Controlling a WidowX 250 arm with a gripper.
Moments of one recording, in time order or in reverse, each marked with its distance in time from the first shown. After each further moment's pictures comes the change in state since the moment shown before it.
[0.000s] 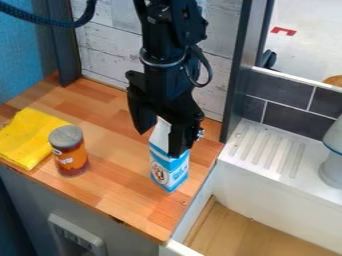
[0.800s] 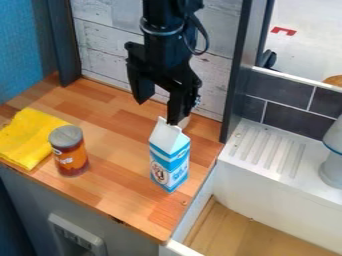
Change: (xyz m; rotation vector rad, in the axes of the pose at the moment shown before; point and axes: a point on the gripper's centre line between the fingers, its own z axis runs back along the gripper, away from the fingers) arm 0.025 0.028 0.009 0.048 -0.014 0.031
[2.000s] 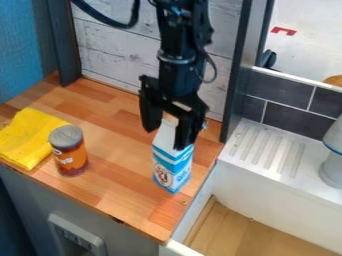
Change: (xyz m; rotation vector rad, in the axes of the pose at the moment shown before) arm 0.001 -0.012 -0.044 -0.102 0.201 -0.016
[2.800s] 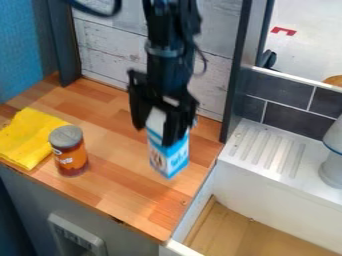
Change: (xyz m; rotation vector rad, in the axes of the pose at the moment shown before) arm -0.012 0.008 0.020 0.014 -0.038 0.046
